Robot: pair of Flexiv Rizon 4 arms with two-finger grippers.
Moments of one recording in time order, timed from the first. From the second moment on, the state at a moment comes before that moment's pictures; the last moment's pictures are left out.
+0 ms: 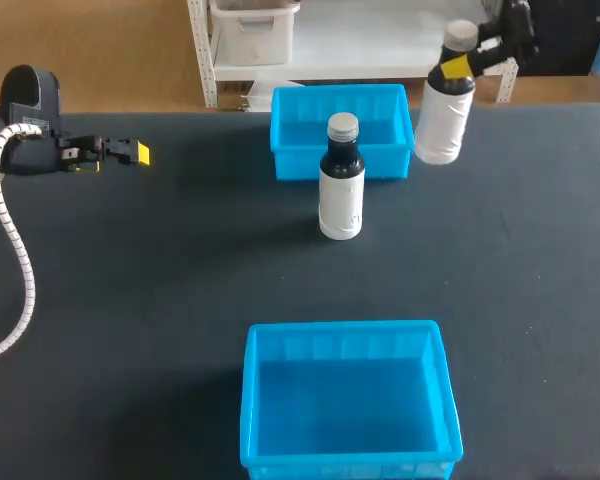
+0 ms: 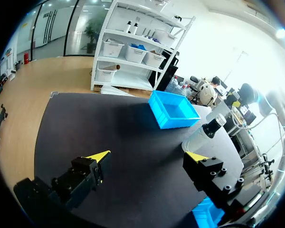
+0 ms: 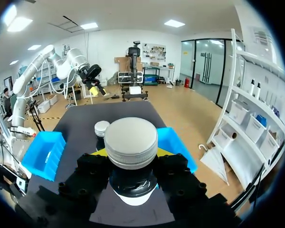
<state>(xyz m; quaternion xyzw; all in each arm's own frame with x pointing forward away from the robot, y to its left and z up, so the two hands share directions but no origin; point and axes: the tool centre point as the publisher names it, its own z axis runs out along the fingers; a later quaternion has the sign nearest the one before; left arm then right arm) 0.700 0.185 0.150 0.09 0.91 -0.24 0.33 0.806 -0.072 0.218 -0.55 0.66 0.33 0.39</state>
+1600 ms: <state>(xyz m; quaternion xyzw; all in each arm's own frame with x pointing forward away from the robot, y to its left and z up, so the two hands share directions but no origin) 0.700 0.185 0.150 0.09 0.91 -0.24 0.33 0.895 0.059 0.194 -0.58 0.64 0.33 0.37</state>
